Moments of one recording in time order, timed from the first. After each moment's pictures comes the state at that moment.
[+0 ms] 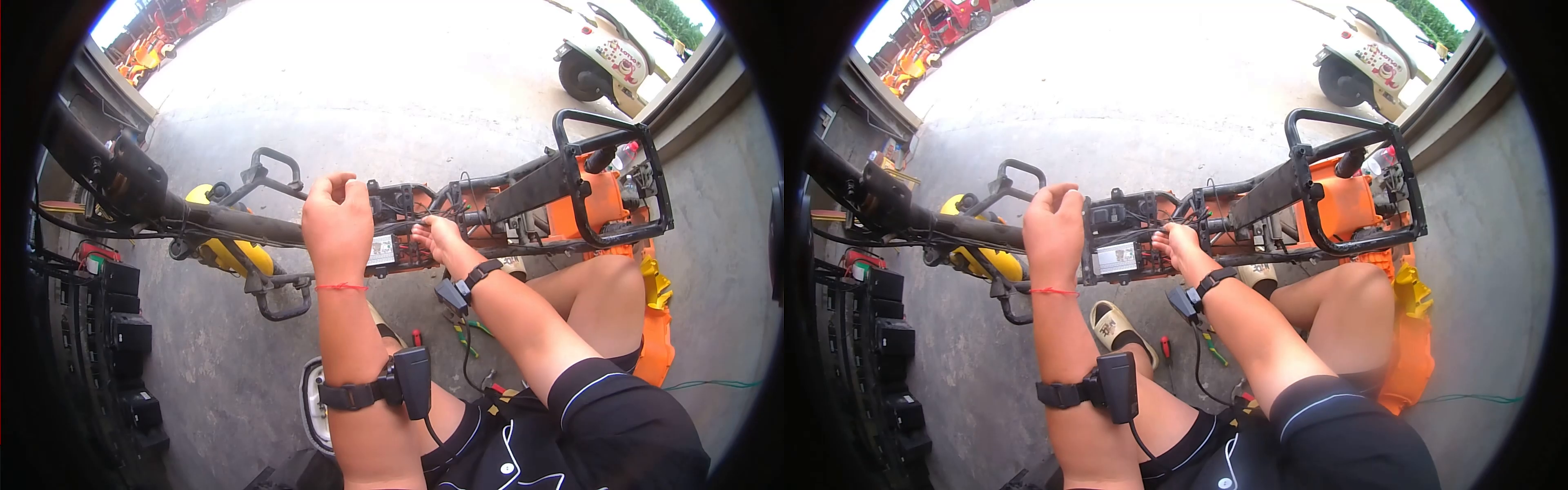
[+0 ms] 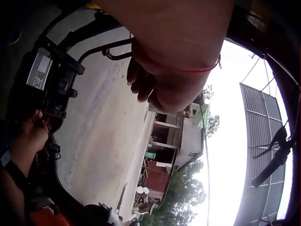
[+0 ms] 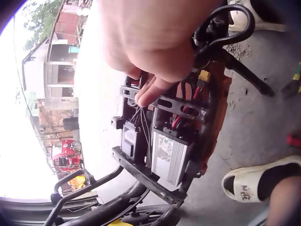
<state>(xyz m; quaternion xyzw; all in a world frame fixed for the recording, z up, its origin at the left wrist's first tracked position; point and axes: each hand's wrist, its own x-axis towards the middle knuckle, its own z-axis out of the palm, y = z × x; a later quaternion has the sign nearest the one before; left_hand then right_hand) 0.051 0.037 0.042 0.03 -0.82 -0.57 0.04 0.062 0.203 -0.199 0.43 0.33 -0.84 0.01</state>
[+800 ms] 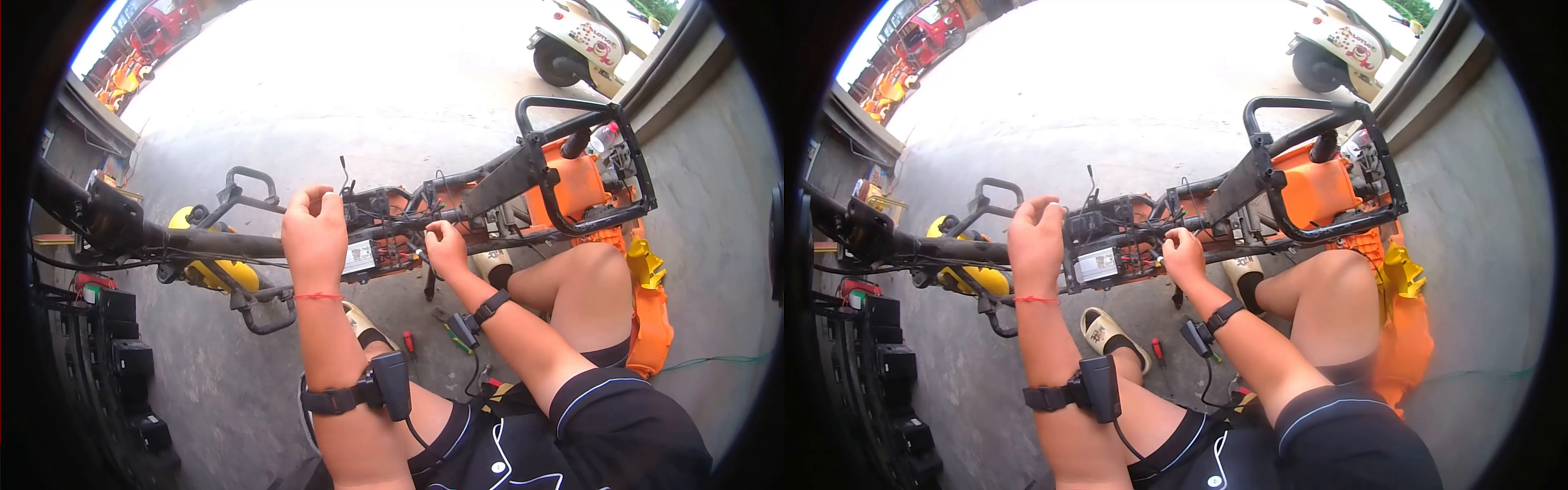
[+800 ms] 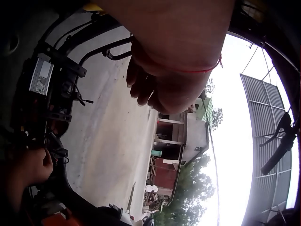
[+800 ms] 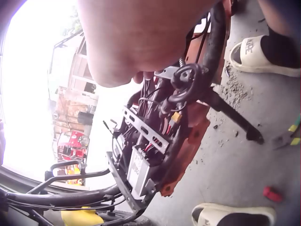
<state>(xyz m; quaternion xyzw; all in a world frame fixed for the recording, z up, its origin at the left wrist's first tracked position) 0.054 0.045 0.038 0.01 -0.82 -0.57 -0.01 0.137 0.220 -0.189 0.31 0.76 -0.55 -0.17</state>
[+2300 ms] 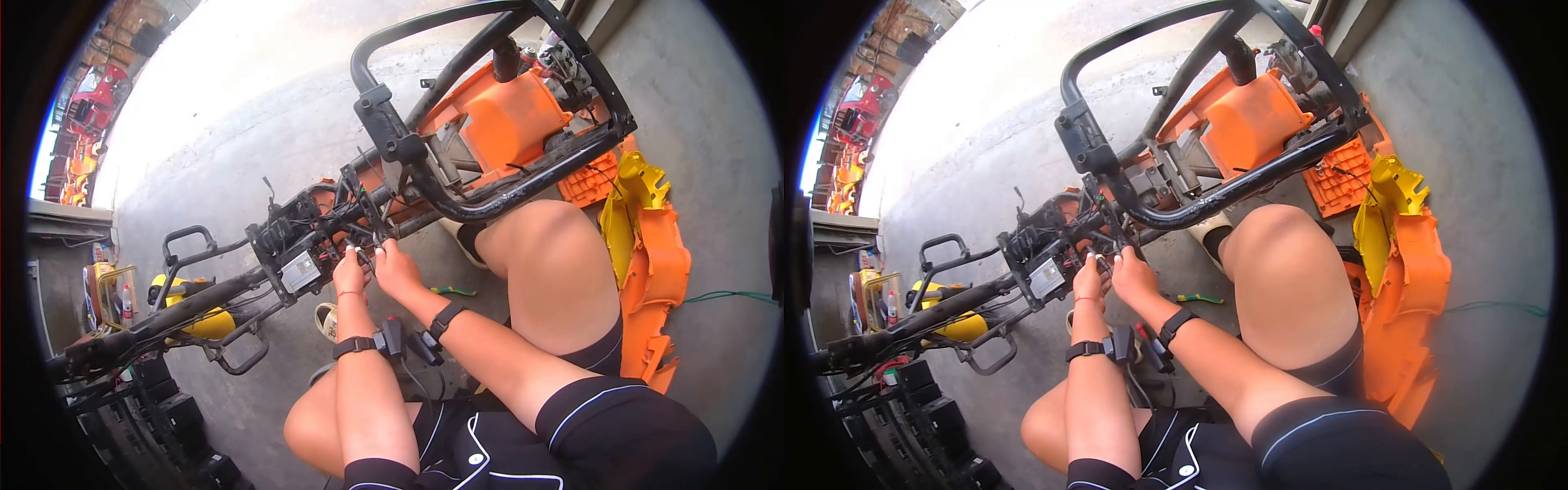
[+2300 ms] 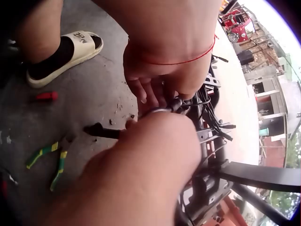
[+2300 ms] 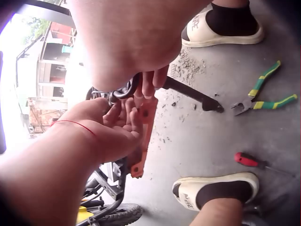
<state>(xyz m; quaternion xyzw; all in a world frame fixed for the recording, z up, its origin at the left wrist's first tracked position) 0.110 0.124 -0.240 0.24 -0.73 -0.56 -0.31 0.191 0.205 -0.215 0.43 0.75 -0.51 -0.02</state>
